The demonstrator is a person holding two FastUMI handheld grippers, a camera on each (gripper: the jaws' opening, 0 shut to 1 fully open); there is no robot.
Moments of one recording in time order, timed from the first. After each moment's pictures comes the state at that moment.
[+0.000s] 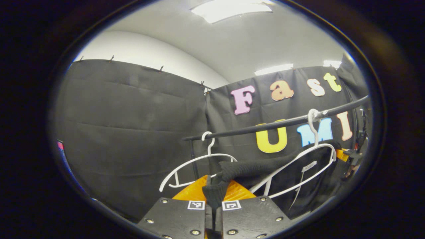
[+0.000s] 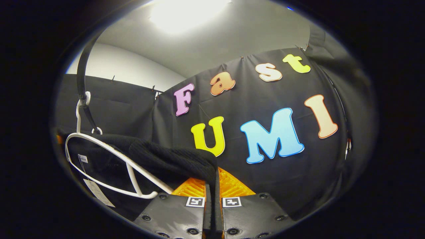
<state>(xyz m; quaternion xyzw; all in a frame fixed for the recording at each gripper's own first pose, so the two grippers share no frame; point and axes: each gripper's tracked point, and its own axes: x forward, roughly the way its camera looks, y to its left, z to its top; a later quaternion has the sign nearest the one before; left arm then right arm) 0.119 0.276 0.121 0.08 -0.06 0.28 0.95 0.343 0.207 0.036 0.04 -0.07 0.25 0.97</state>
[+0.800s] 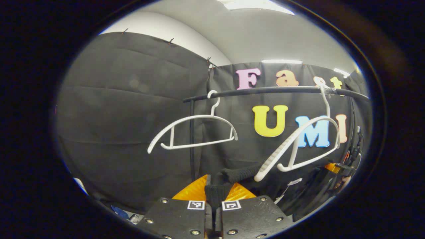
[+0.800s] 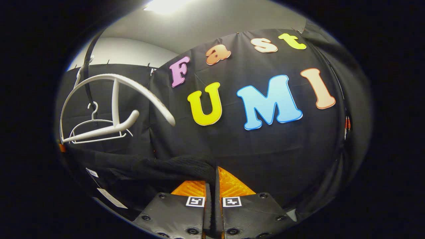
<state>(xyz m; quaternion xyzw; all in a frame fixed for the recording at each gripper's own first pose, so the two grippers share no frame) 0.118 0.302 0.001 -0.03 0.02 0.26 0.96 0.331 0.197 -0.083 0.02 0.06 0.23 0.97</state>
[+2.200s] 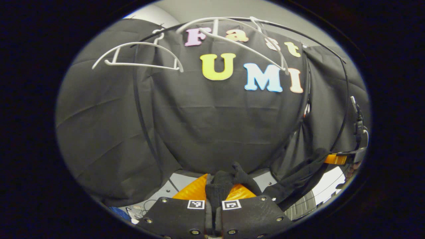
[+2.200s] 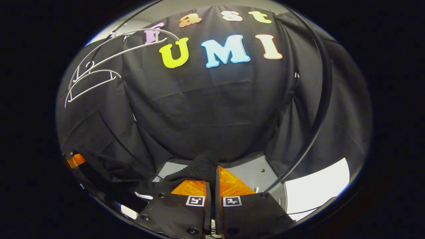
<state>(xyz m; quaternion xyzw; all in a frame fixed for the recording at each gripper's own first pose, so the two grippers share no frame) 0.099 0.188 -0.211 0.00 0.21 0.02 0.98 0.066 0.092 -0.249 -0.01 0.28 0.06 0.96</state>
